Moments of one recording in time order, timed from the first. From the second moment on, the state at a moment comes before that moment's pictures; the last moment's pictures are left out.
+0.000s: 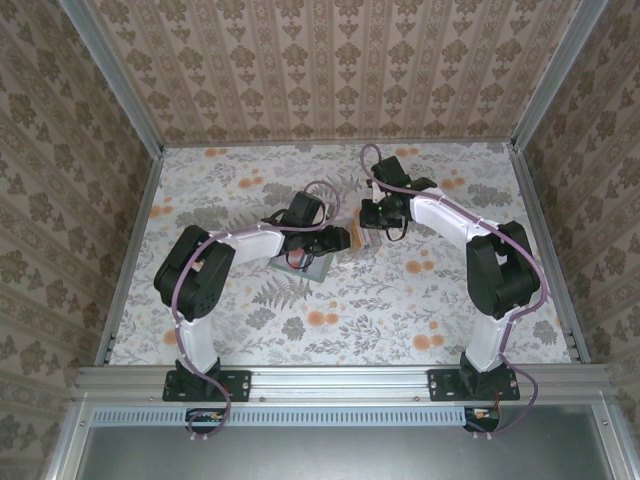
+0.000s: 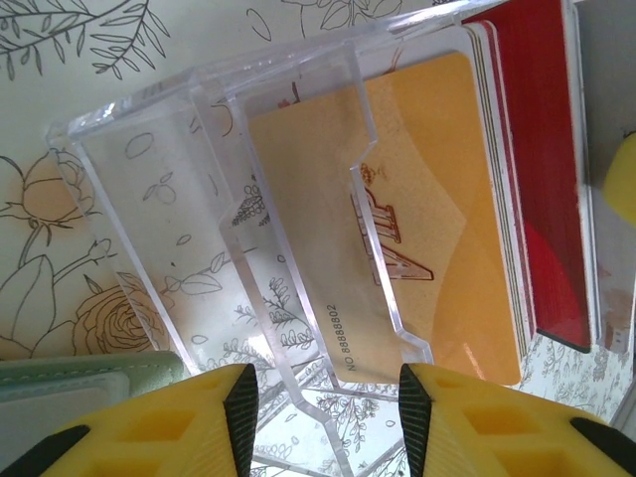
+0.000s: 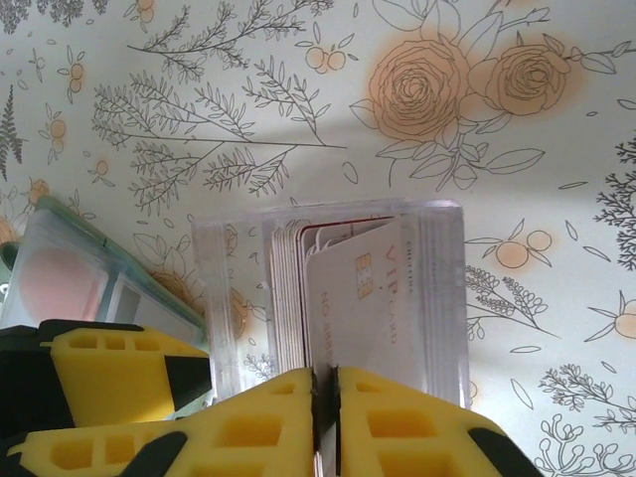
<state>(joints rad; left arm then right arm) -0.67 1.89 1.12 -0.09 0.45 -0.71 0.39 1.84 1.40 -0.64 -0.18 0.41</state>
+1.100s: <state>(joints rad) -0.74 2.02 1.27 -0.08 0.45 -0.73 0.30 1.57 1.29 -0.65 -0.16 0.40</state>
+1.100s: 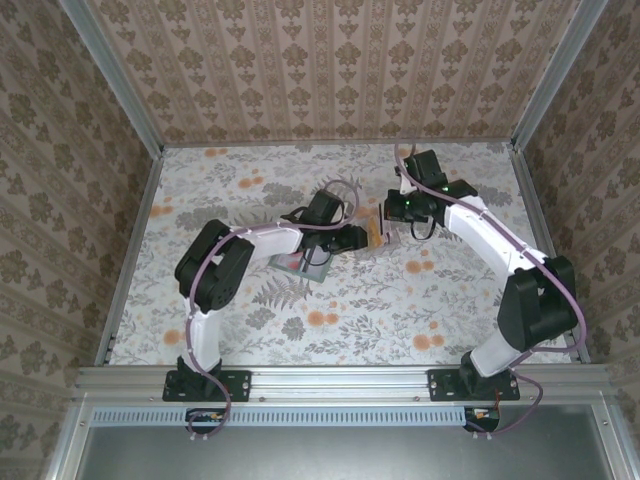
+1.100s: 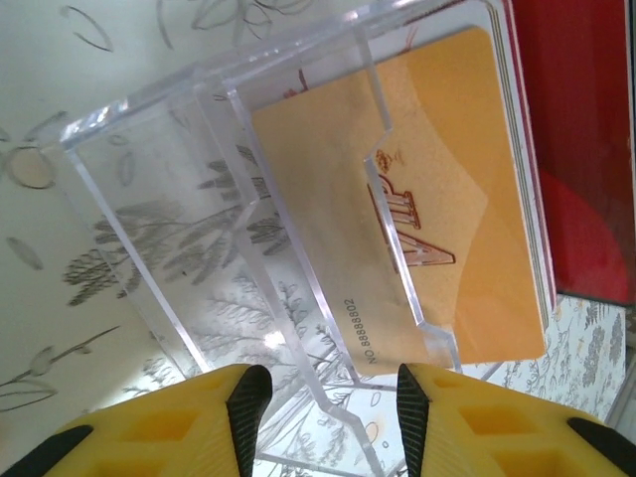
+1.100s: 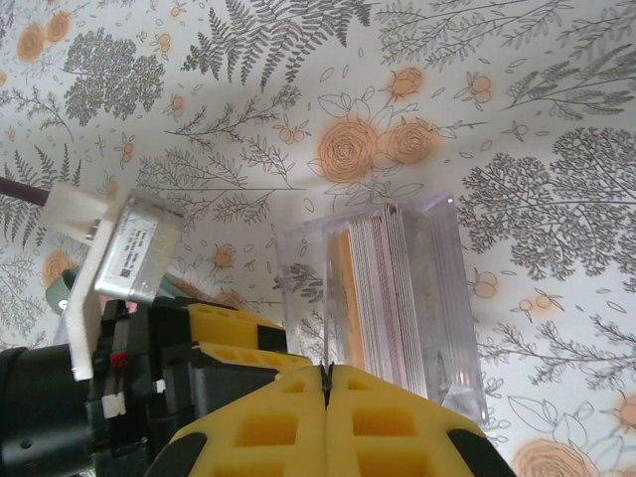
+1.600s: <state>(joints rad) -0.81 2.09 1.34 -0.04 0.49 -0.78 0.24 1.43 1.19 -0.64 -0.16 0.42</state>
